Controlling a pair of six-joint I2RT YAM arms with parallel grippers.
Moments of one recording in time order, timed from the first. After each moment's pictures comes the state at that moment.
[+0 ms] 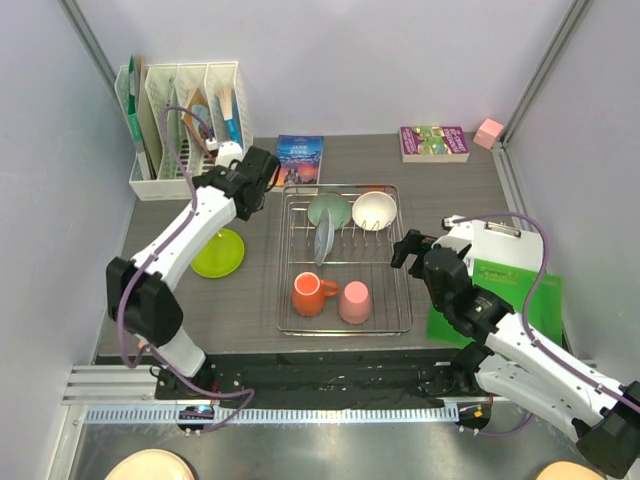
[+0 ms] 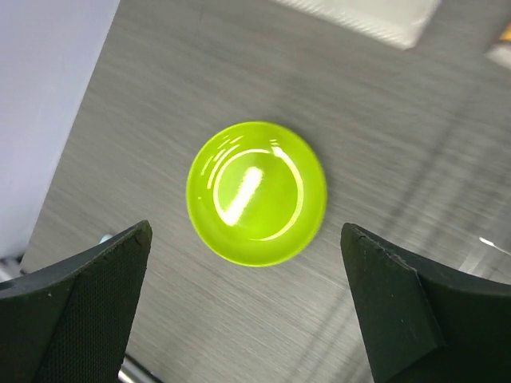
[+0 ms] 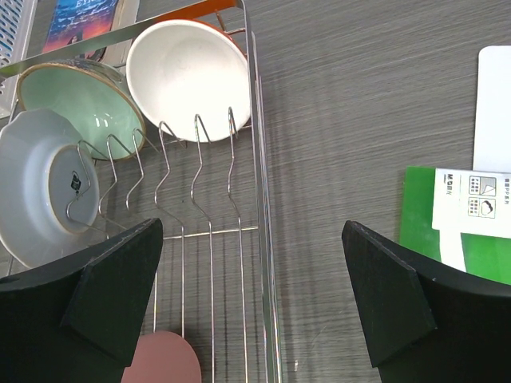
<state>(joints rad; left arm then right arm) -0.44 1.68 1.52 -1.04 -0.80 -0.67 0.69 0.73 0.53 -0.21 0.61 0.58</state>
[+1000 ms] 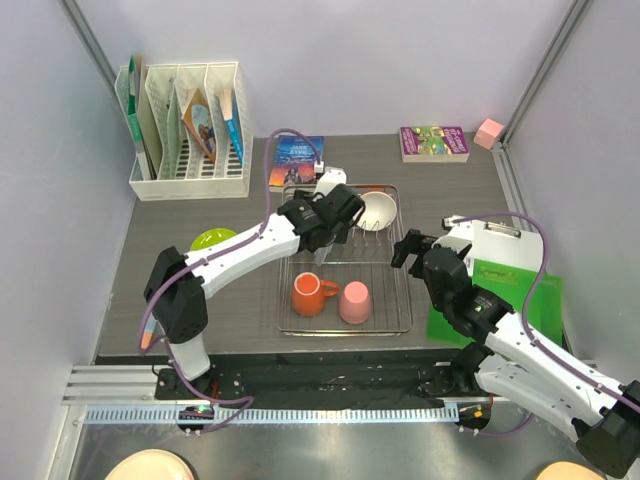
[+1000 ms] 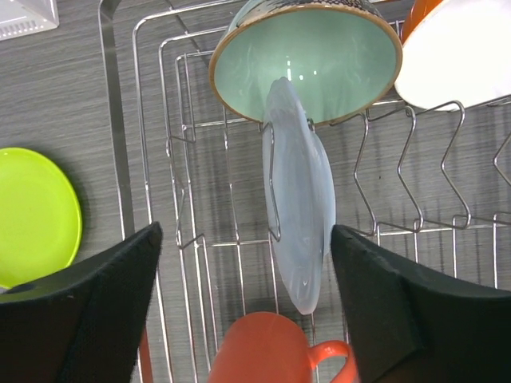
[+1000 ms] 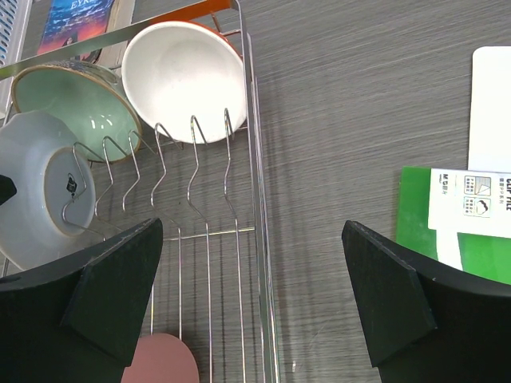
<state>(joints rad) -0.91 1.76 1.55 -0.75 -0.64 -0.53 0.69 0.73 0.53 -0.21 0.62 0.58</state>
